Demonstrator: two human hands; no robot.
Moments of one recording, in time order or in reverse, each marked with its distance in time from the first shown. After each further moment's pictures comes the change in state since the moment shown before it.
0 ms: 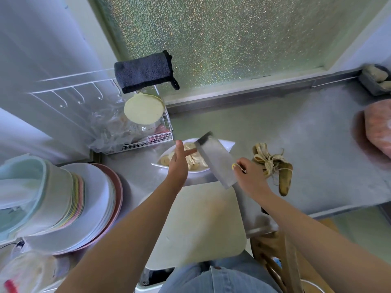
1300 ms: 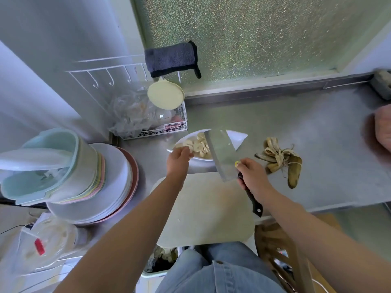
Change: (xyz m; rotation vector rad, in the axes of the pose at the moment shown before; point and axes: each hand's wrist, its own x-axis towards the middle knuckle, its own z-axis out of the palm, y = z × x) left_hand -0.029 -0.023 -0.046 -0.029 0.127 0.036; right_hand -0.036 -0.016 0.024 0.352 -0.109 0.225
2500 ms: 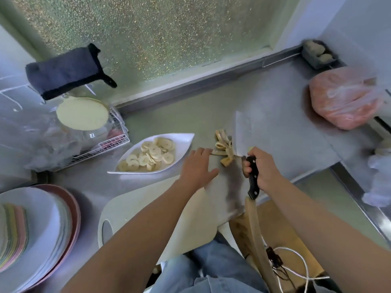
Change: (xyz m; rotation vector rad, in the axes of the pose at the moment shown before) left_hand -0.004 -0.015 0.165 1.143 -0.561 0.649; right_hand 0.020 0.029 -0.130 0.769 0.302 0.369
